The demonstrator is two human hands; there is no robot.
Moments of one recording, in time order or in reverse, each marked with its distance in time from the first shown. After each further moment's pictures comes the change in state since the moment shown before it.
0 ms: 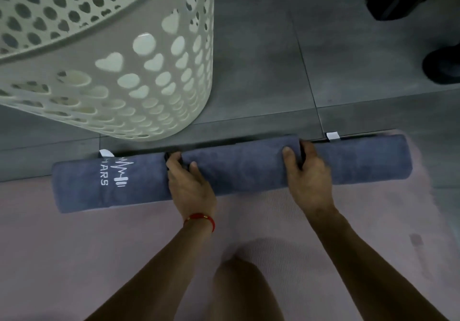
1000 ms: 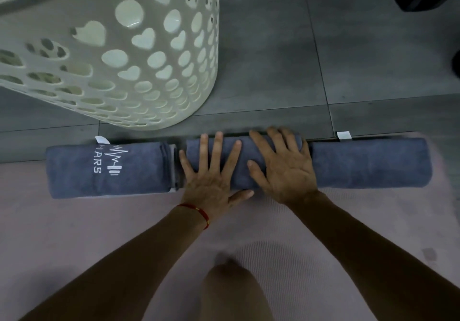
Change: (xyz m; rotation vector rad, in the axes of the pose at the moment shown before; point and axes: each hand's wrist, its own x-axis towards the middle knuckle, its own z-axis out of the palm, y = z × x) left_hand 0.006 -0.036 0.026 0.924 -0.474 0.853; right_hand 0.025 0.020 0.043 -0.785 -0.227 -0.556
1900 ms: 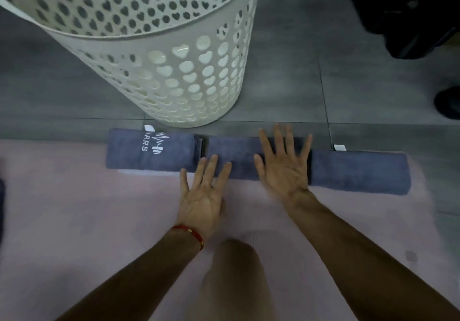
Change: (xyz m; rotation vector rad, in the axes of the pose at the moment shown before) left_hand -0.110 0.008 -0.055 -0.121 0.104 -0.165; right_hand -0.026 -0.038 -0.037 -0.118 0.056 0.024
